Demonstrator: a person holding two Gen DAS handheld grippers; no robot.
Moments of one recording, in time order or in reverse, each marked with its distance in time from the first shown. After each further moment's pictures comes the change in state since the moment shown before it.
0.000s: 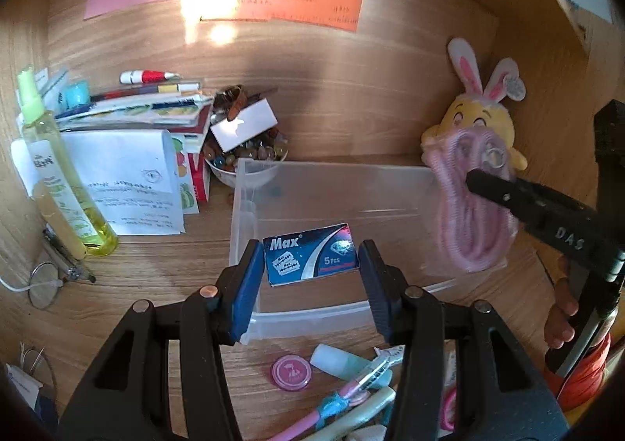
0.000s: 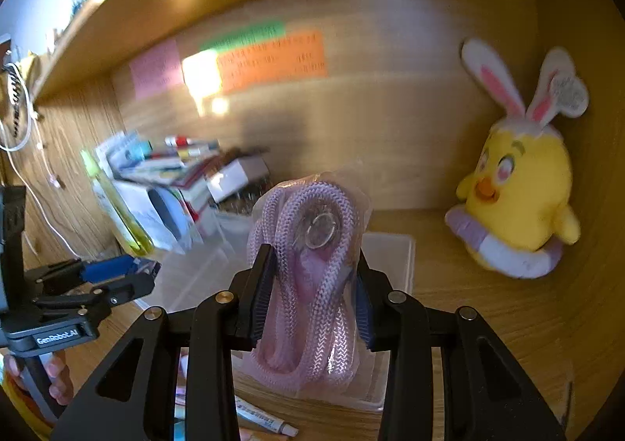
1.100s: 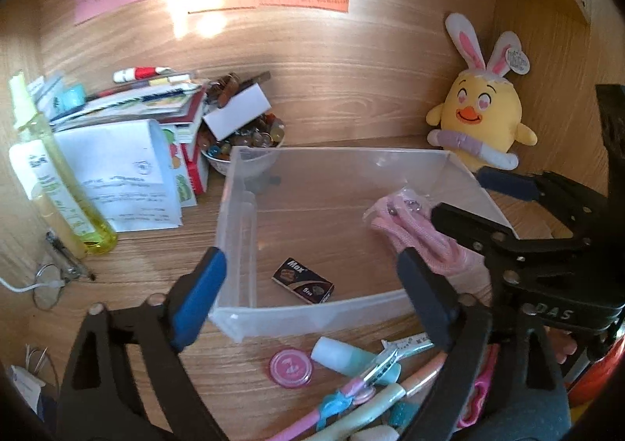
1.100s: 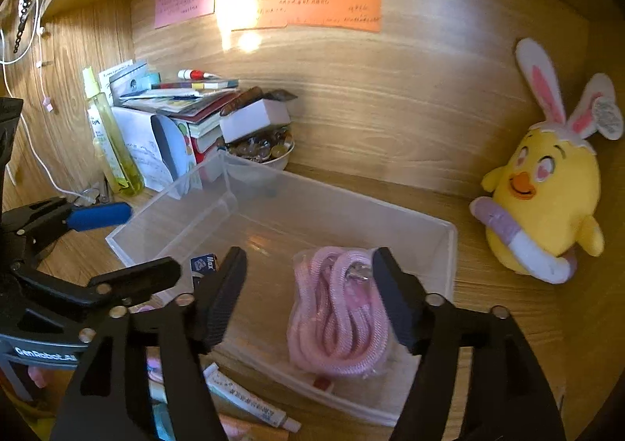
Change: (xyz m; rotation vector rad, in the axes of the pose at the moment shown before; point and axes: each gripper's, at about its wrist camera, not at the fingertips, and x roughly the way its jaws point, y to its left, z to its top) left arm 0.005 -0.013 -0.012 0.049 0.014 0.055; right arm 0.013 0.036 -0.019 -0.184 0.078 -0.061
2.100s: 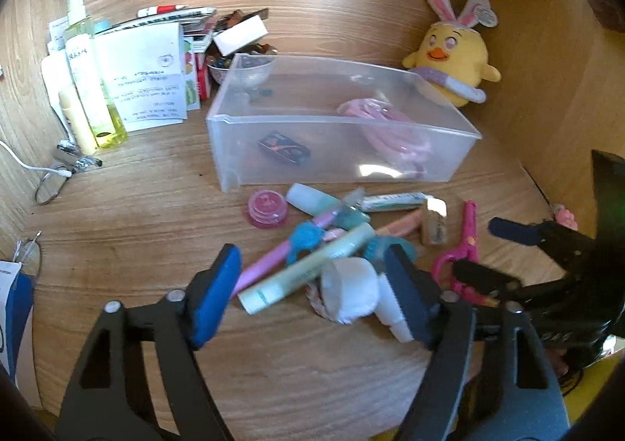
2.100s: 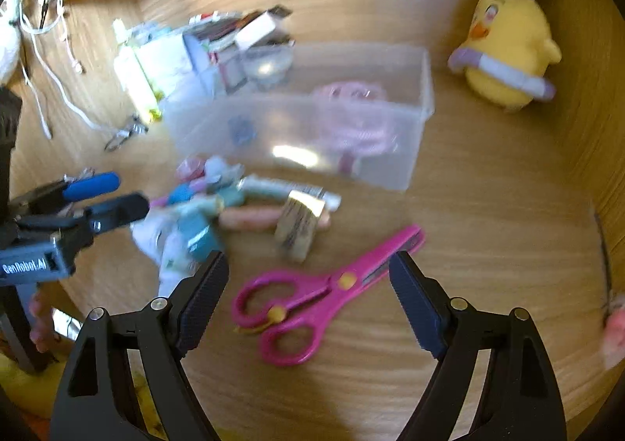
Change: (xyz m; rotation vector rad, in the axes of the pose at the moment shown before) left arm -0.051 -0.015 -0.099 -0.024 0.106 -0.045; right arm -0.053 0.016 -0.130 0.158 0.188 0.076
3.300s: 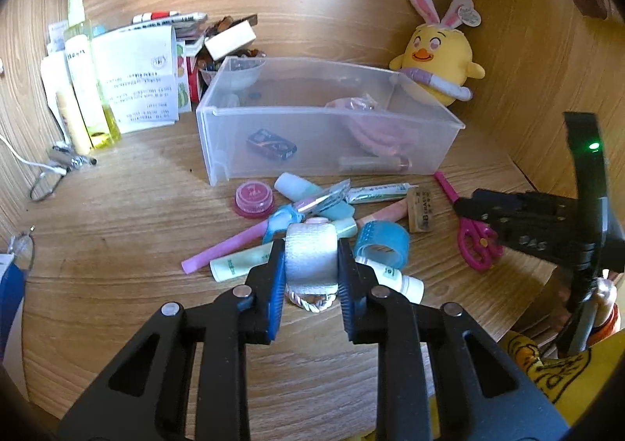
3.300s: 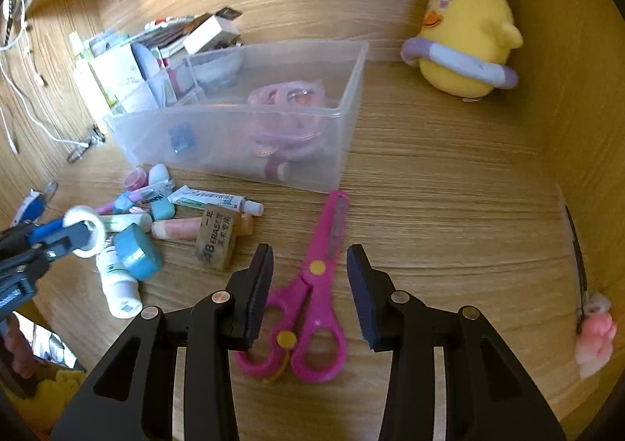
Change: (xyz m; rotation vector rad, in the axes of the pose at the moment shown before) left arm -0.007 -0.008 -0.014 0.015 -0.051 -0.013; right arm 0.008 -0.041 0.013 0.049 0.010 -0.112
